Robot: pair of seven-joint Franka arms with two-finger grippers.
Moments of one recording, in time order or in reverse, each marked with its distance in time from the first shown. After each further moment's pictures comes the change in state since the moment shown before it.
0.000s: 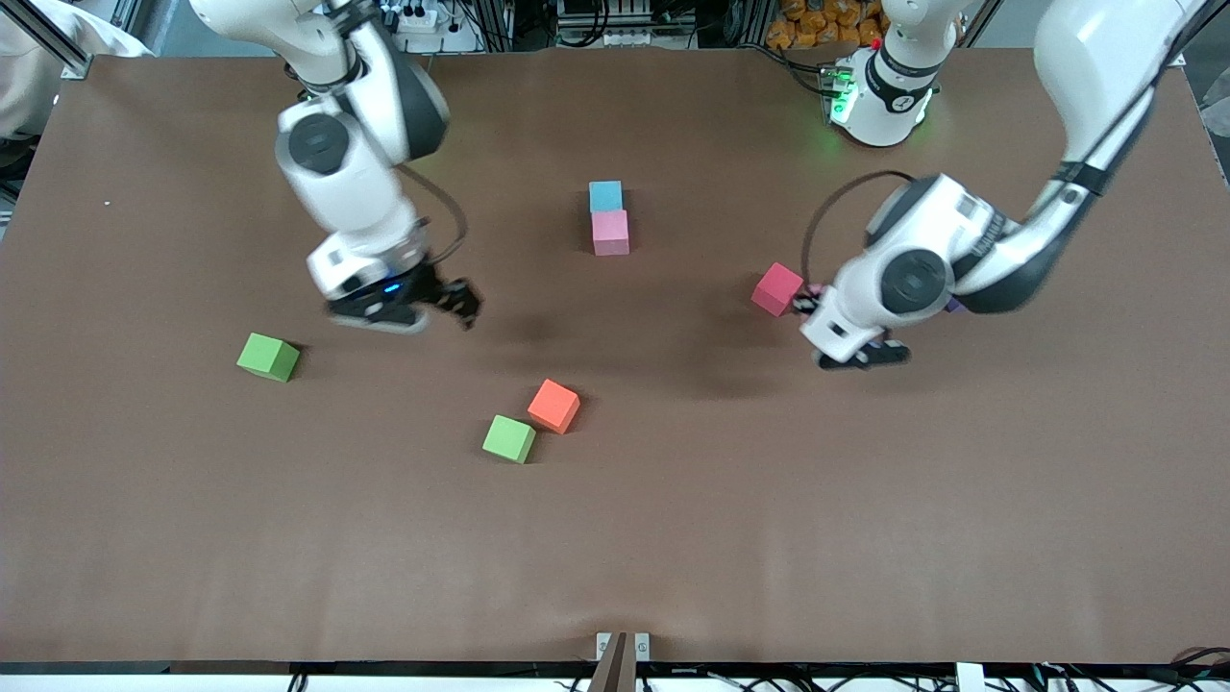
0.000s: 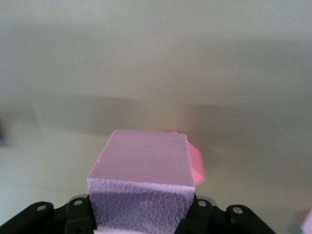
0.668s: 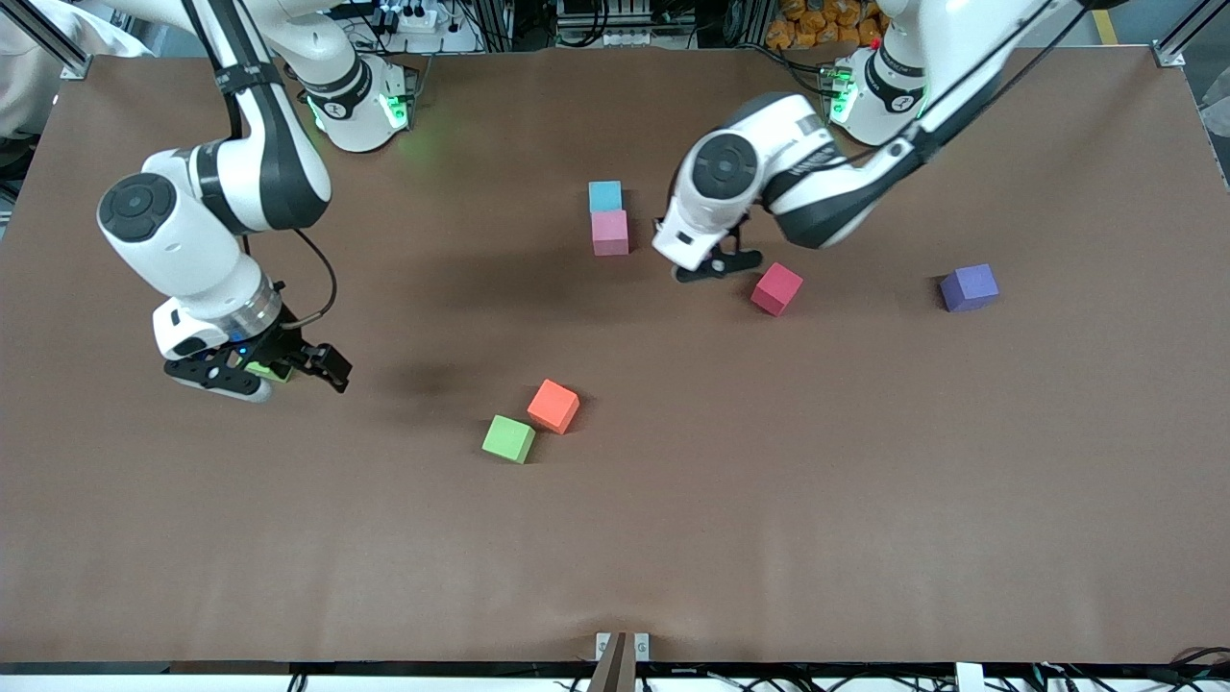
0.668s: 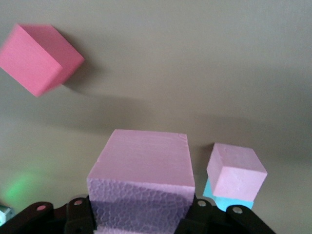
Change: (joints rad) left arm -0.355 0.050 -0.022 0.007 -0.055 0.098 -0.418; right arm -0.231 0.079 0.001 0.111 -0.002 -0.001 -0.164
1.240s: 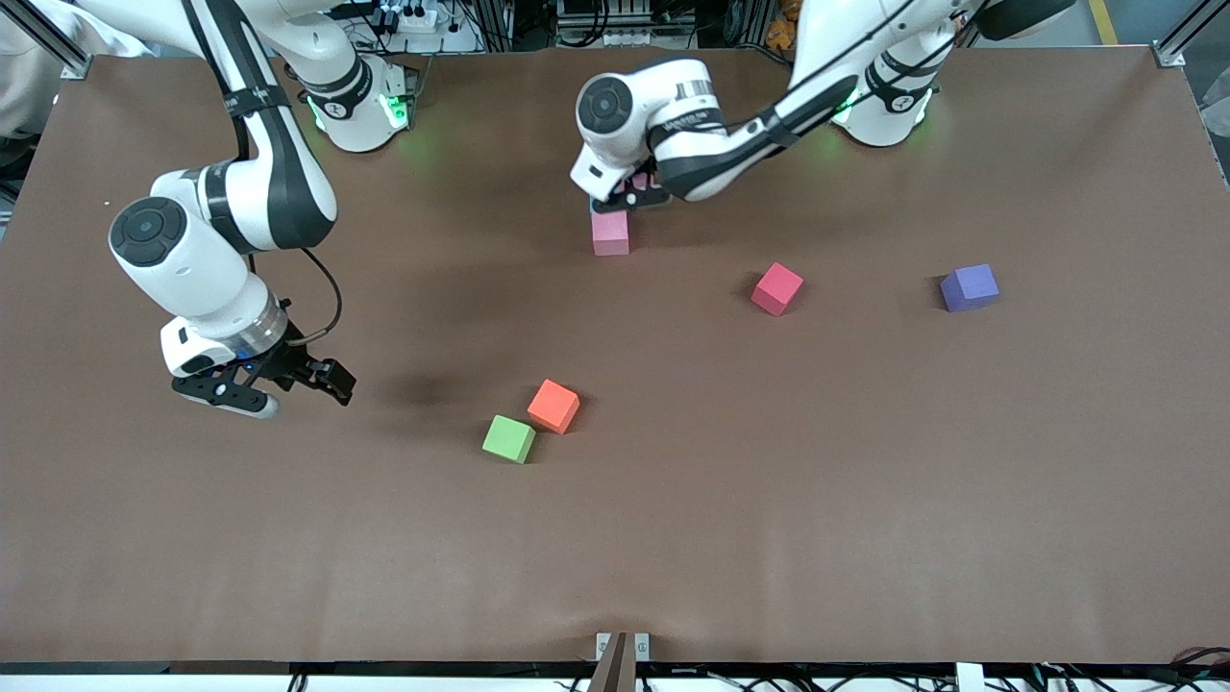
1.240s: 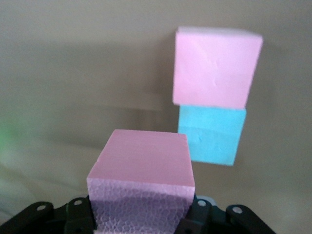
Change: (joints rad) left arm -0.342 0.097 0.064 -0.001 -0.001 0.073 -0.181; right arm 0.000 0.054 0.008 0.040 0.001 0.005 0.000
